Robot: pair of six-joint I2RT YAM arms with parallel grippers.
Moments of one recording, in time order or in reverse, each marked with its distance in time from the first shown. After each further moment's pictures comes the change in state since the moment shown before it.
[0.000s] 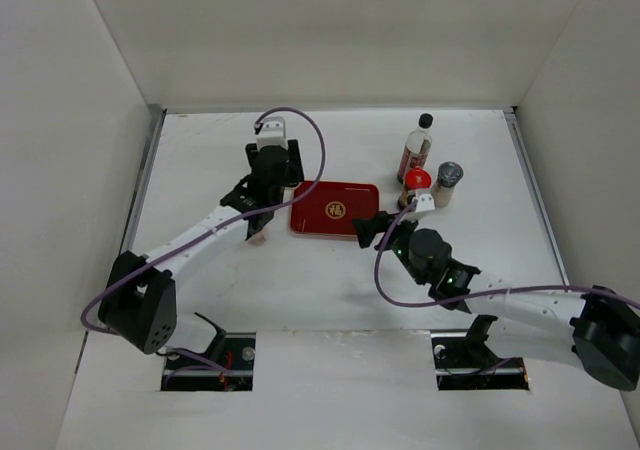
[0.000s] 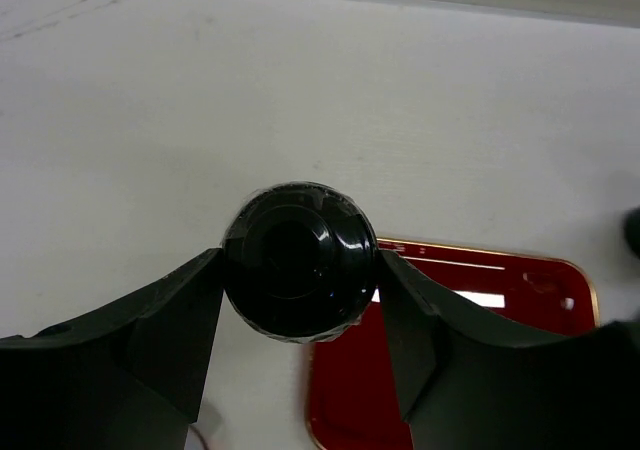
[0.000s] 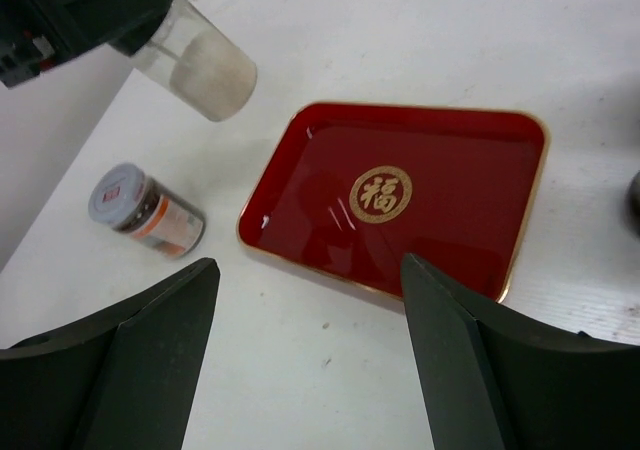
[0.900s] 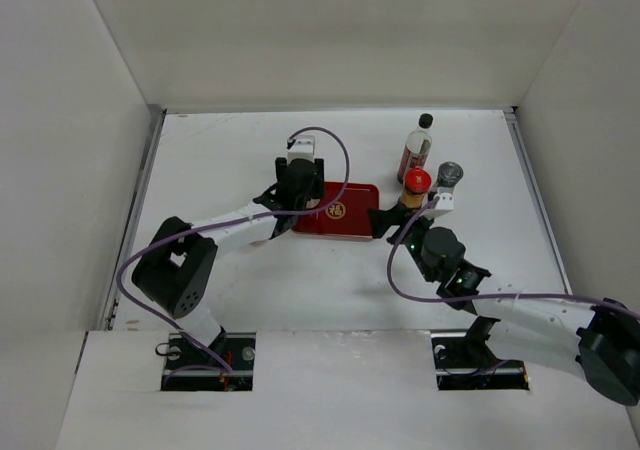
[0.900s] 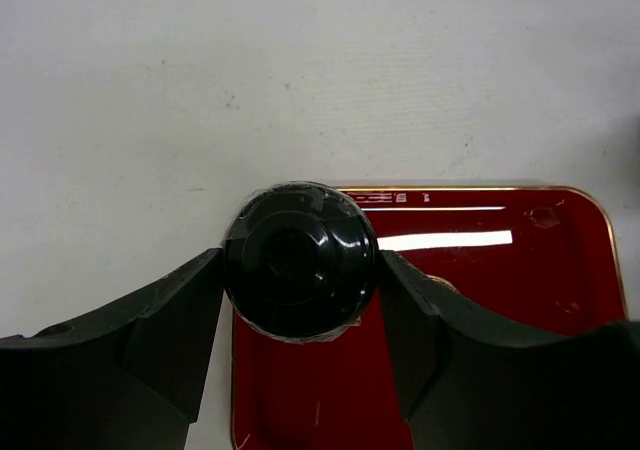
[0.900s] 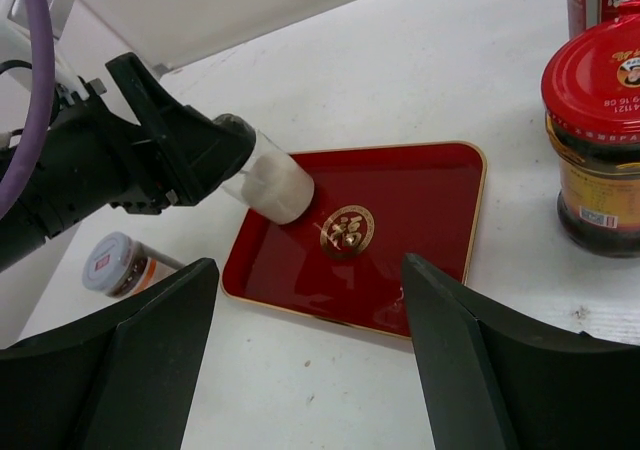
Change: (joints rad) left arm -0.098 0.249 0.007 0.138 0.031 -0.001; right arm -0.096 -0.096 -0.058 0.029 0.027 0.066
